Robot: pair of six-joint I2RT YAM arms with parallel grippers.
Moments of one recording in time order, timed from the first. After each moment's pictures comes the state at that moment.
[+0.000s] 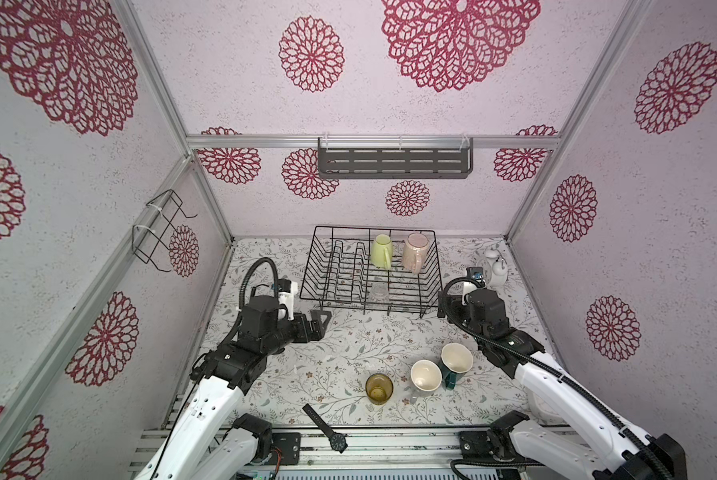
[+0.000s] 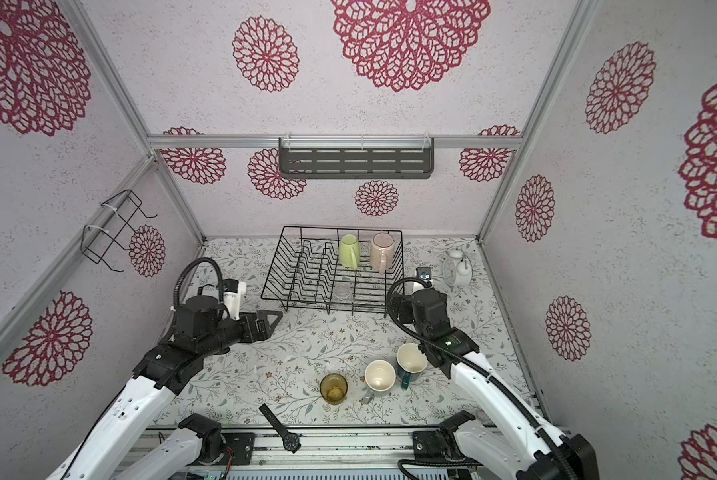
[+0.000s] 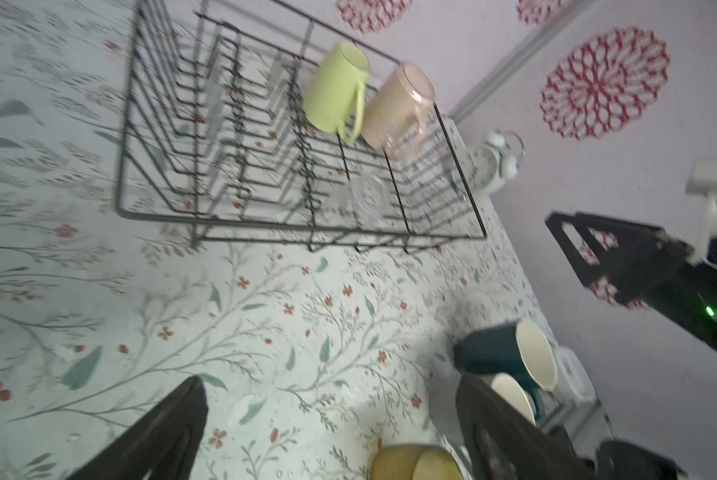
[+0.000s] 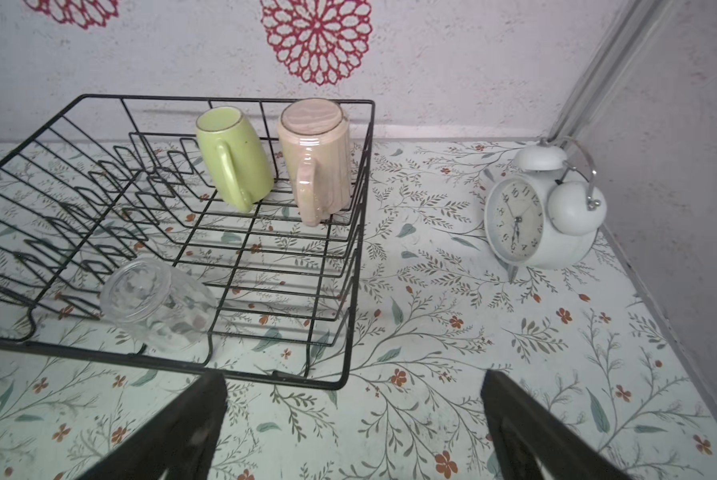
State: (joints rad) left arm -0.41 0.85 0.79 -0.51 0.27 -0.44; right arm 0.48 0.98 0.70 -0.19 0.38 0.26
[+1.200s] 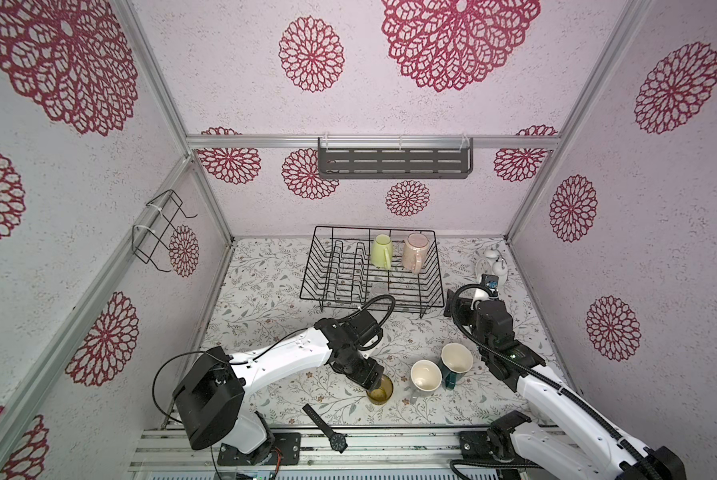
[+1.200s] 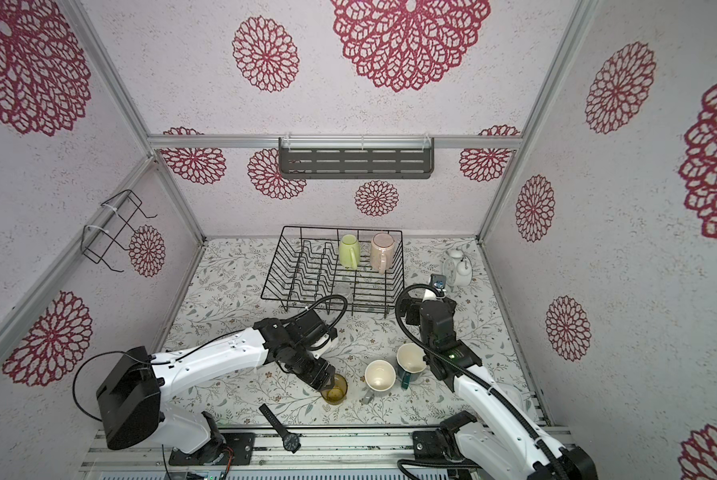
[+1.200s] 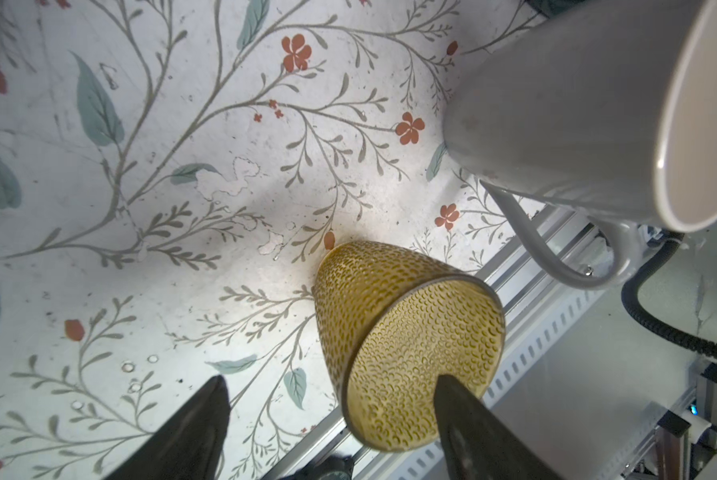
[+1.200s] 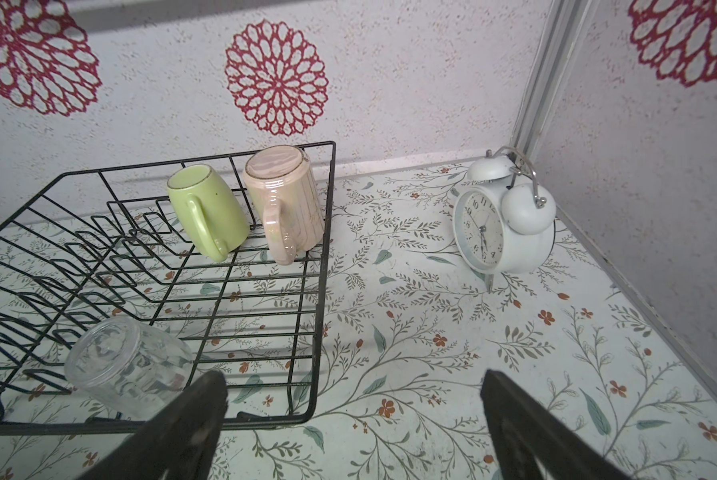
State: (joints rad) left arm -0.92 1.53 1.04 -0.82 0.26 -0.35; right arm 0.44 0.90 0.57 -0.01 0.43 0.30
